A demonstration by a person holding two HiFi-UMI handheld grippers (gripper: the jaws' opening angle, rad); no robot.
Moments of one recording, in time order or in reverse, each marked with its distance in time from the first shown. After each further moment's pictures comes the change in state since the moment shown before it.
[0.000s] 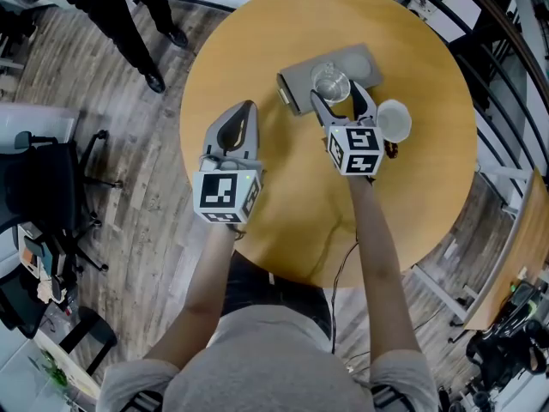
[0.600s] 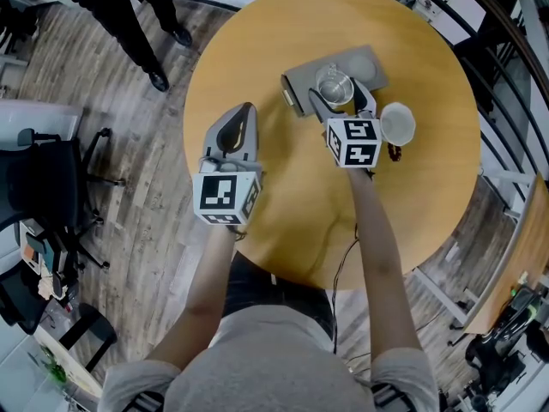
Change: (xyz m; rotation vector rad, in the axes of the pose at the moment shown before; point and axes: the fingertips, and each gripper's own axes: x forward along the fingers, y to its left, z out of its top) left arm -0.002 0.011 -0.004 0.002 0.014 0.024; right arm 0.023 0.003 -0.009 -0.002 0.079 0.012
